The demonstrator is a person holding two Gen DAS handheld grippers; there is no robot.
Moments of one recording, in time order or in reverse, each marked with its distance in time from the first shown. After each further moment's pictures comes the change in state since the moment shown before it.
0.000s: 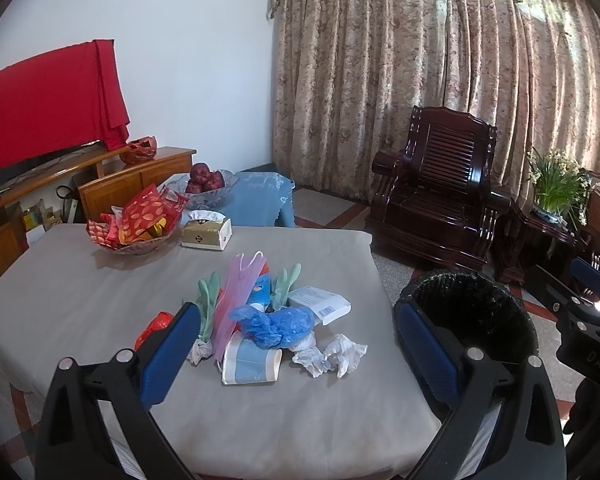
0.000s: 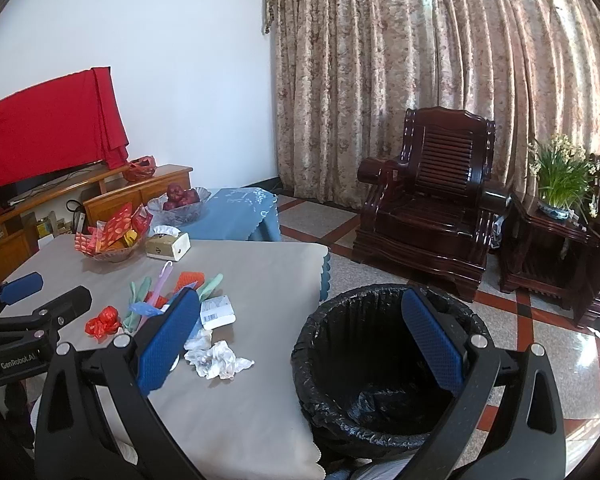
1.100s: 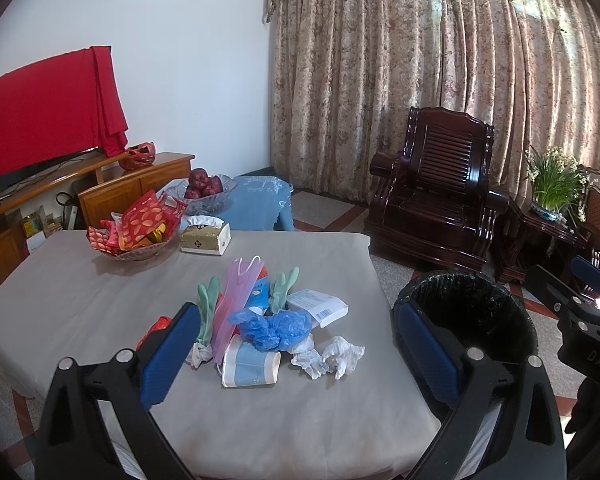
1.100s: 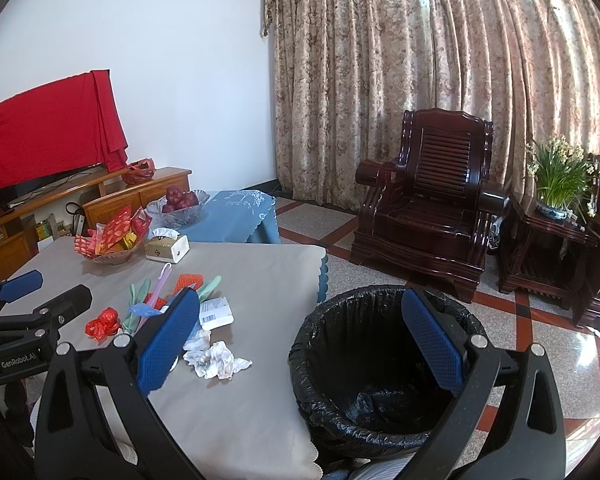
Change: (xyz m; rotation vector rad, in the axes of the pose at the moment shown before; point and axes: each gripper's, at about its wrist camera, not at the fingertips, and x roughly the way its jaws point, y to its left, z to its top) left arm 0.000 -0.003 0.002 0.007 -0.004 -0.001; right arm -0.008 -0.009 0.009 0.004 -0.006 -0.006
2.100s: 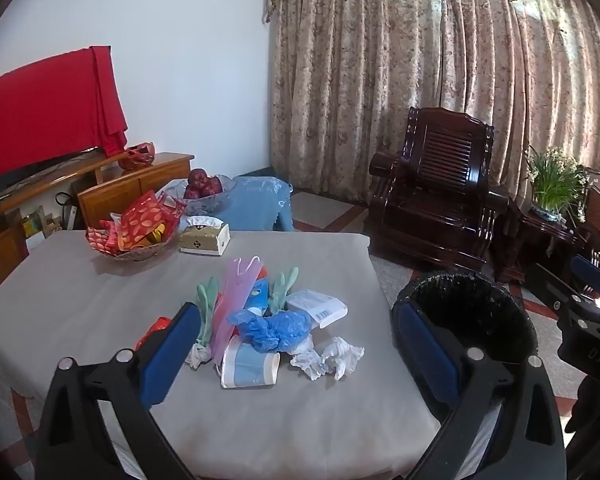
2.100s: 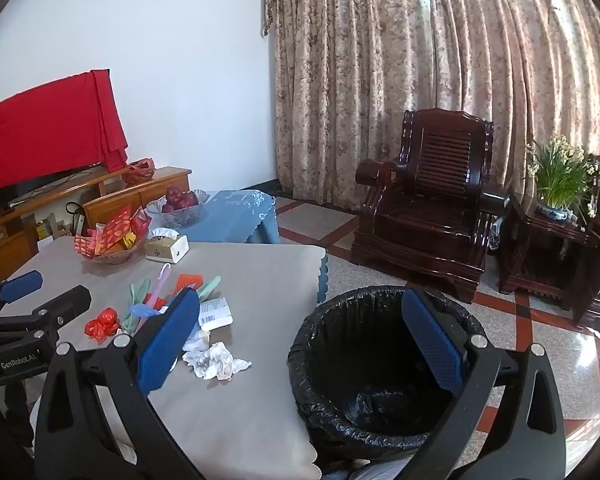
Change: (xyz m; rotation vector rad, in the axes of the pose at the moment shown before) left arm 0.004 0.001 0.003 -0.001 0.006 -0.004; right arm 0.001 0.001 -0.003 -0.001 0.004 0.000
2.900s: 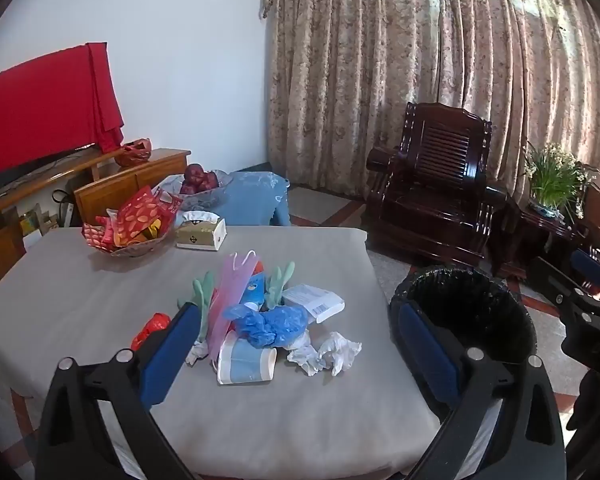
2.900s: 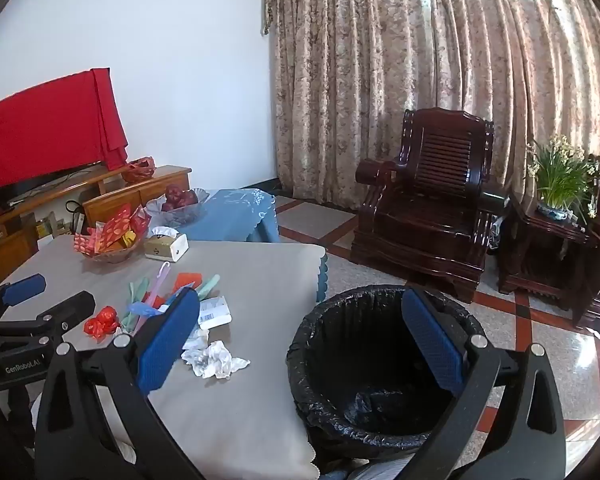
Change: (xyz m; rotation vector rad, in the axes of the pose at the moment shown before) left arm 0.004 -0.004 -0.012 -0.003 0.014 -0.005; right arm 0.002 0.001 -0.001 -0.002 -0.004 0.002
